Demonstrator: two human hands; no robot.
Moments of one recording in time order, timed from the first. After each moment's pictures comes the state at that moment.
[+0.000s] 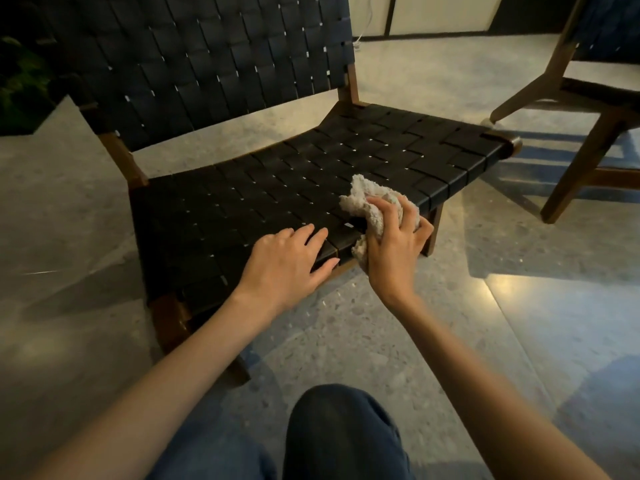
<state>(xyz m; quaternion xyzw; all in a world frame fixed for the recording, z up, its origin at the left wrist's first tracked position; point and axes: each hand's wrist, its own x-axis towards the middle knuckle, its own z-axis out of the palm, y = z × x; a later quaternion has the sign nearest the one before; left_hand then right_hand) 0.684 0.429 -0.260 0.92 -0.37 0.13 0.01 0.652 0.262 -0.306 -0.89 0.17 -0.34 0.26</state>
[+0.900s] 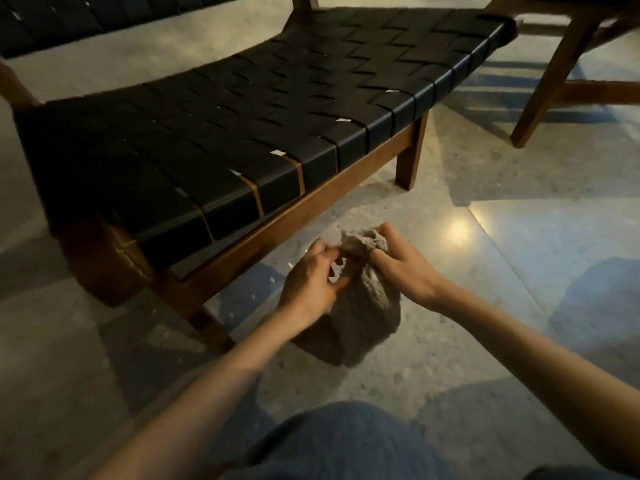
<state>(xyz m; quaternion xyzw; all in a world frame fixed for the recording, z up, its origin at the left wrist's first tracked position) 0.639 0.416 -0.442 0.84 -0.35 -0.12 0.39 0.563 0.275 -0.373 -0.86 0.20 0.04 0.48</state>
